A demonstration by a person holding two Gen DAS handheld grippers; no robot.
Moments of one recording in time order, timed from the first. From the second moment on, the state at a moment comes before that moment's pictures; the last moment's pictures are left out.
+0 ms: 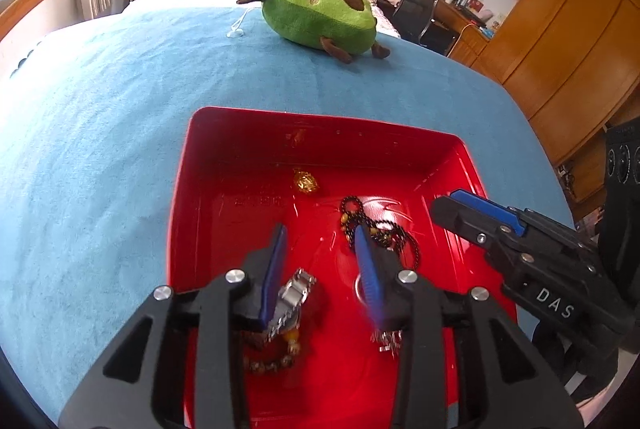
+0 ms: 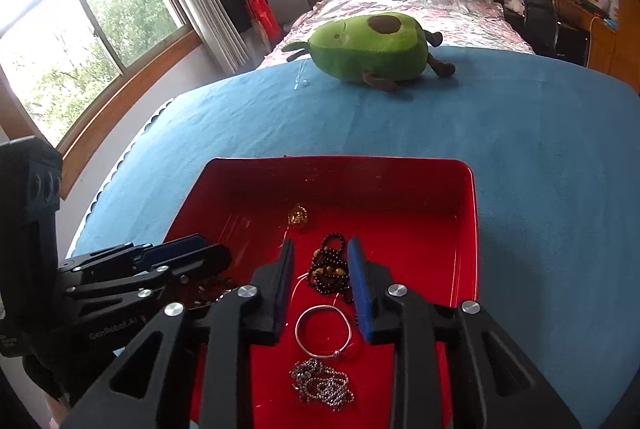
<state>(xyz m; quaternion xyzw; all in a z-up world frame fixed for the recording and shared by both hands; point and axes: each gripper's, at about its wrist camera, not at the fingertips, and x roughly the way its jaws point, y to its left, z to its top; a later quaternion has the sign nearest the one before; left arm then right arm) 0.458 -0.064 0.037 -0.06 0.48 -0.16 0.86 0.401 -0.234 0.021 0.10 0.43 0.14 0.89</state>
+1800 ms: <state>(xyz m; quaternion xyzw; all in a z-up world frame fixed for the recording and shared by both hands) 0.086 0.011 -0.017 -0.03 0.54 -0.08 0.83 0.032 -0.178 -0.057 0.01 0.54 0.20 0.81</state>
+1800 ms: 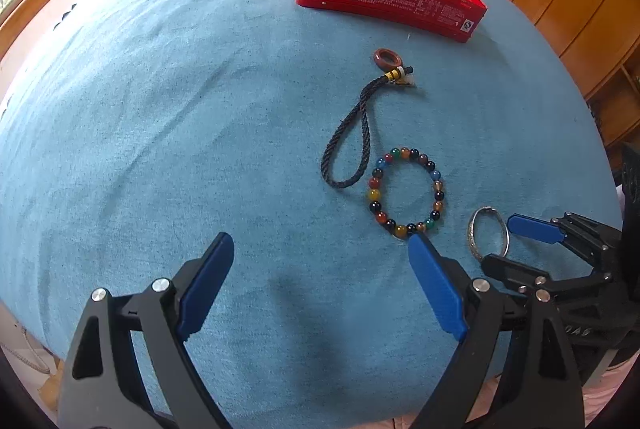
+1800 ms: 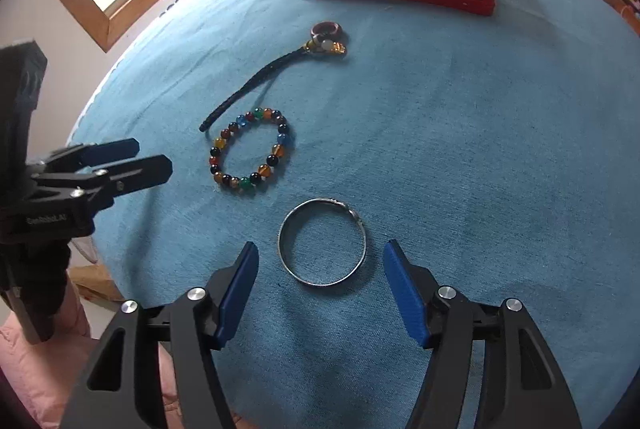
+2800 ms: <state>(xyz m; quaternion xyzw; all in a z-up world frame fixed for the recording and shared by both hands) 0.119 -0.051 -0.038 -0.03 0.59 -0.12 0.80 0.034 -0.236 -0.042 0.05 0.52 0.13 0.84</state>
